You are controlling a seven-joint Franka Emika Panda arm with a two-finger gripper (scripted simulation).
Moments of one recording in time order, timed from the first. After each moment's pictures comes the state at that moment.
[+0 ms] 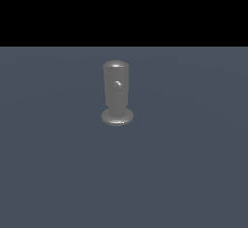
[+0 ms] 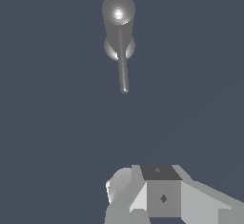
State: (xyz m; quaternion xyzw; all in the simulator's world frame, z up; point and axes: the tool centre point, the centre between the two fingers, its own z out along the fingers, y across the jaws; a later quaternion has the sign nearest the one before) arm -0.248 0.002 0.487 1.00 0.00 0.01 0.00
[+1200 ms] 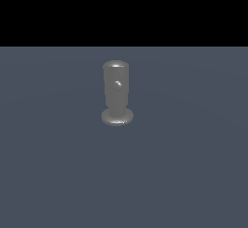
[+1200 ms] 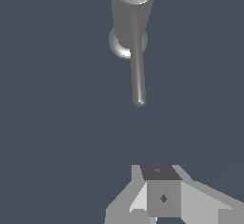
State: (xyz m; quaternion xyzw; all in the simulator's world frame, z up) arm -0.214 0.025 0.380 1.00 0.01 0.01 0.00
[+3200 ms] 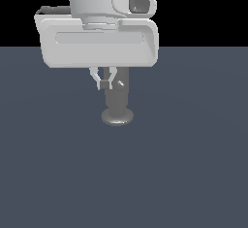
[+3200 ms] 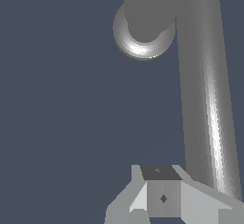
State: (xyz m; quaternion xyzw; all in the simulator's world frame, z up) arm -0.153 0.040 0.221 1.00 0.04 0.00 0.00
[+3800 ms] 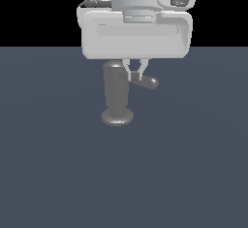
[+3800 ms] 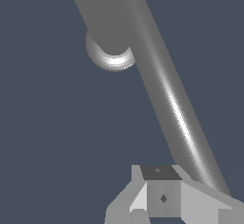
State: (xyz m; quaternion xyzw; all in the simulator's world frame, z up) arm -0.132 -0.023 0.233 1.00 0.04 0.01 0.00
